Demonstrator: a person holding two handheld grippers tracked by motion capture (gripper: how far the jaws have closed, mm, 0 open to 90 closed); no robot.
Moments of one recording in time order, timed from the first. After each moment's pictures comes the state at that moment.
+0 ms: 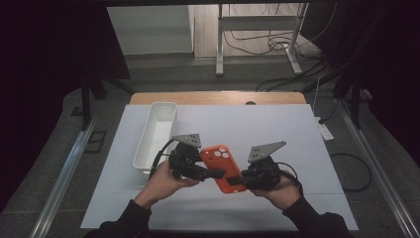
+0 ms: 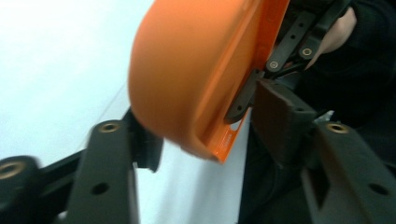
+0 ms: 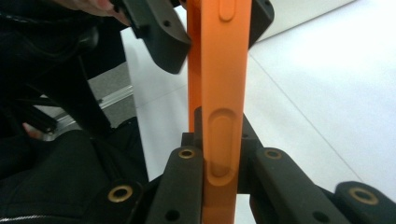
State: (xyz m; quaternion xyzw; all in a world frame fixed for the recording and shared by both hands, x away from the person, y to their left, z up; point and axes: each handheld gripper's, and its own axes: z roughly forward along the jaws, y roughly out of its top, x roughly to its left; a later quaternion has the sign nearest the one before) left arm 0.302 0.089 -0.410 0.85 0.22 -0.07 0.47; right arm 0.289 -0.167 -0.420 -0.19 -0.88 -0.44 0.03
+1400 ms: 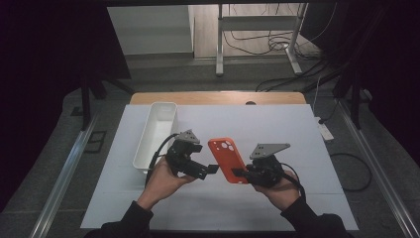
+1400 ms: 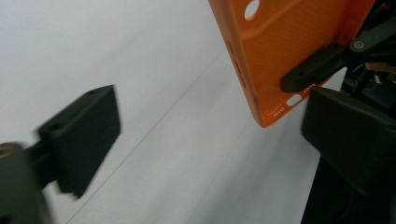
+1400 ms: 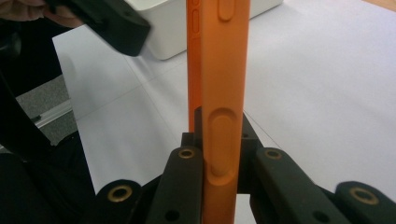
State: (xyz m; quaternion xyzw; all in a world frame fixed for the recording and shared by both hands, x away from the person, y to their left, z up) left arm 0.304 0.092 -0.414 0.85 0.33 0.02 0.42; right arm 0.290 -0.171 -0.423 -0.25 -0.87 -0.43 -0.06
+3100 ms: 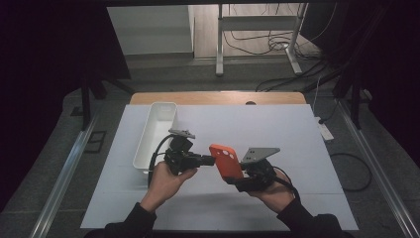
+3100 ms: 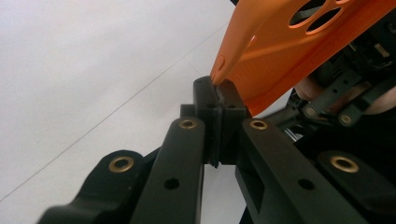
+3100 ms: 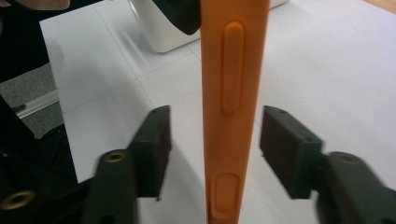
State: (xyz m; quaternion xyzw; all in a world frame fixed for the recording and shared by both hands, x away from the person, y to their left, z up) left arm 0.310 0.100 -0.418 0.80 0.38 -0.09 0.45; right arm 0.287 -0.155 -0.435 -0.23 -0.88 -0.42 -0.08
